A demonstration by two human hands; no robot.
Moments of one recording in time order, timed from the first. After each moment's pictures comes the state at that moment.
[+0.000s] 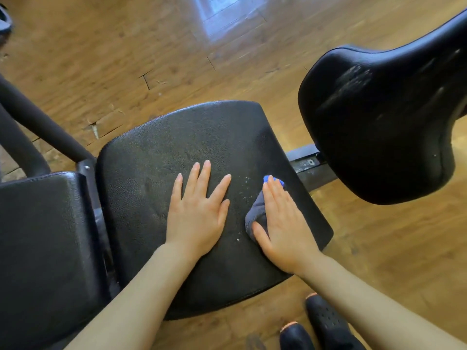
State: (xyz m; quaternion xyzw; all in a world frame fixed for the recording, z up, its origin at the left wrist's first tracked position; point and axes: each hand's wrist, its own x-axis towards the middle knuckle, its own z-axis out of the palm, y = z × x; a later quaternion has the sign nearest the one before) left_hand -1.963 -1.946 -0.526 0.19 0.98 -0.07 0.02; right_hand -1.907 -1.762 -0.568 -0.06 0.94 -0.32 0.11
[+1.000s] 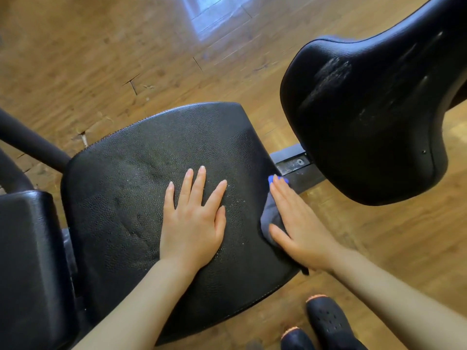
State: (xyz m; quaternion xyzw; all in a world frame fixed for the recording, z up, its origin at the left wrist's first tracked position) left_hand -1.961 -1.916 -0.540 0.20 0.98 -0.08 0.01; right_hand -1.915 -1.695 -0.604 -0.12 0.91 -0.38 0.10
